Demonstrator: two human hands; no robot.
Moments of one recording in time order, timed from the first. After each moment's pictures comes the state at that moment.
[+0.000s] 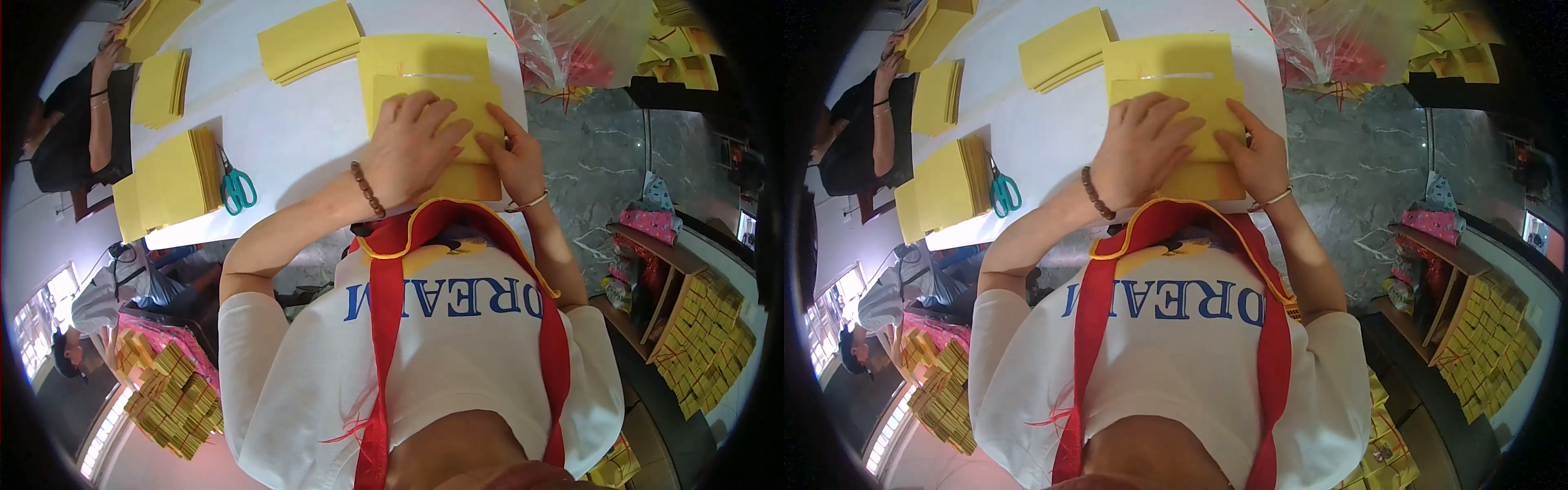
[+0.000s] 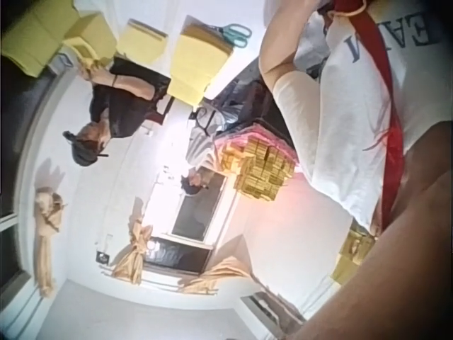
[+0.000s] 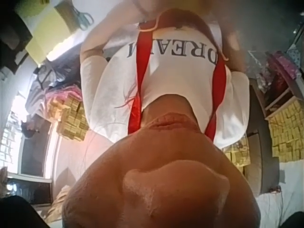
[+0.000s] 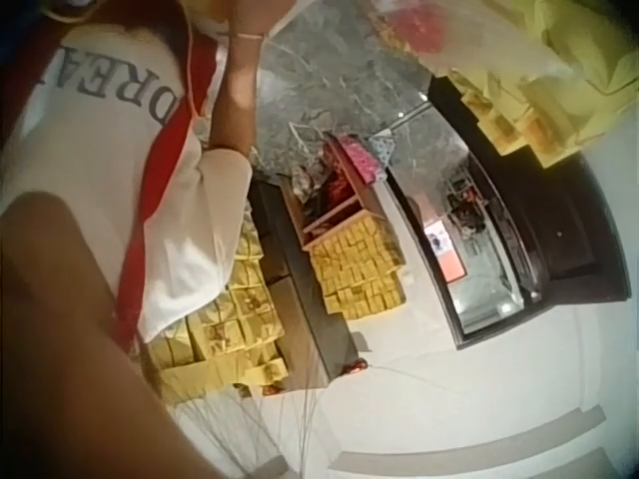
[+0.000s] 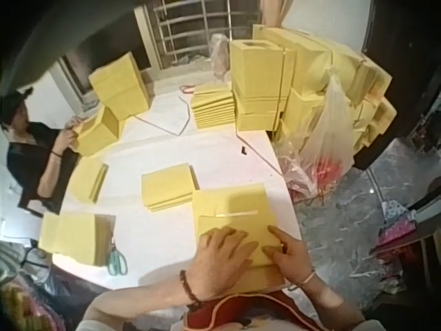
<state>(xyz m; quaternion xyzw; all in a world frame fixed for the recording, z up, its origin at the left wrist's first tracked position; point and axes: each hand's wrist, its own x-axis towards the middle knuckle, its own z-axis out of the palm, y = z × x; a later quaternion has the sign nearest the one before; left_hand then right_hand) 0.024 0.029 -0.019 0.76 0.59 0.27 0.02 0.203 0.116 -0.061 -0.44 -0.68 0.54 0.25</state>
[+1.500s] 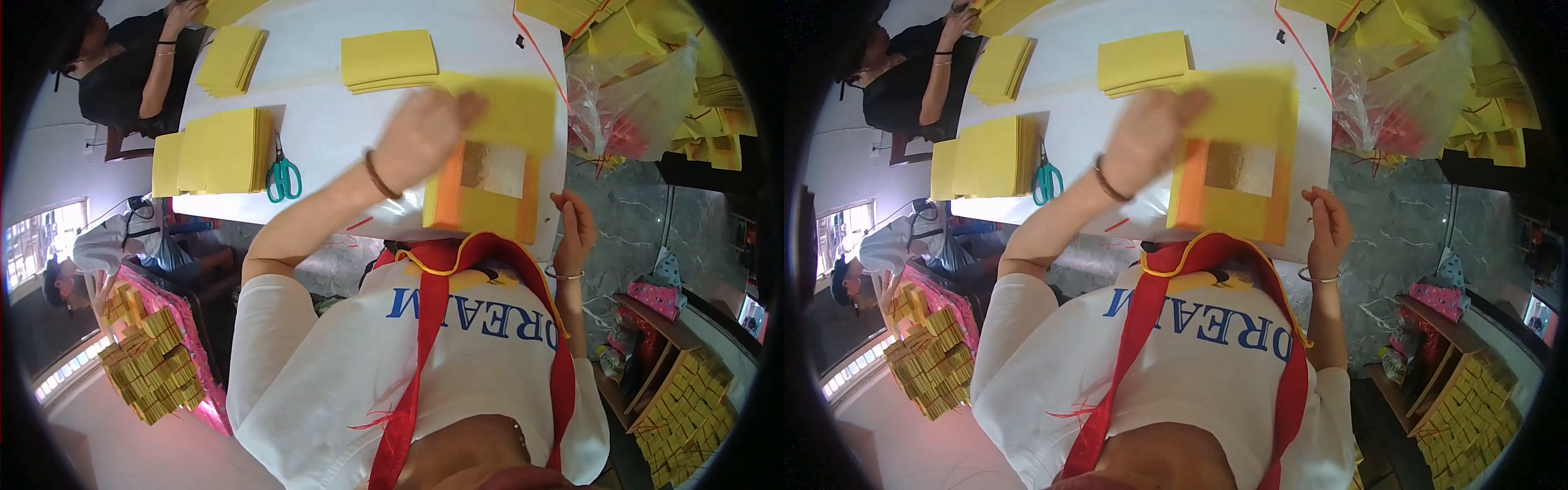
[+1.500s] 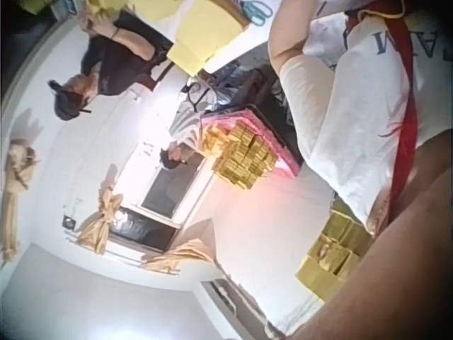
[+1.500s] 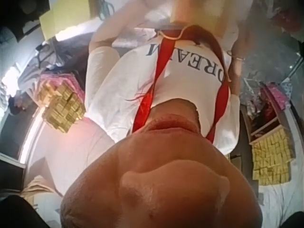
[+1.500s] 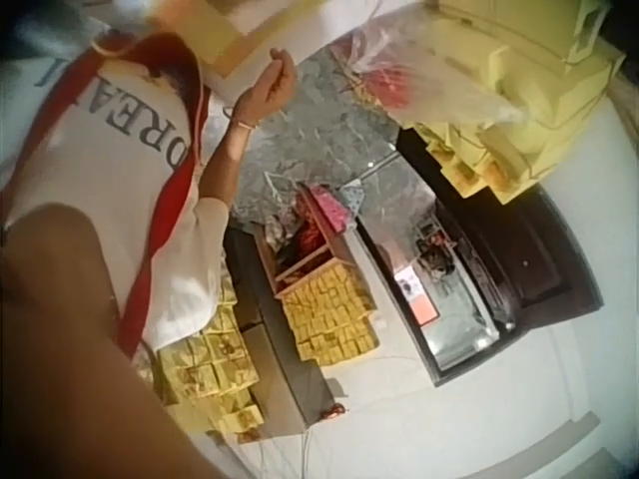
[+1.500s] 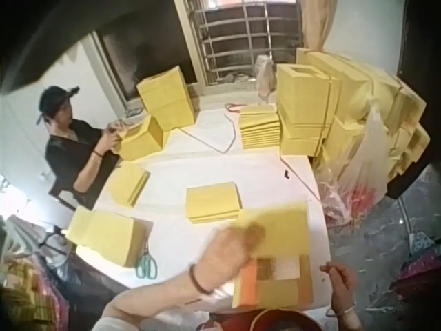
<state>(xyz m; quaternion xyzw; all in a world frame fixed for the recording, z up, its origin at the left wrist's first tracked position) -0.041 0.032 -0.003 0.75 0.56 0.32 -0.15 0.247 0.105 -0.060 -0.40 -0.62 0.54 0.39</state>
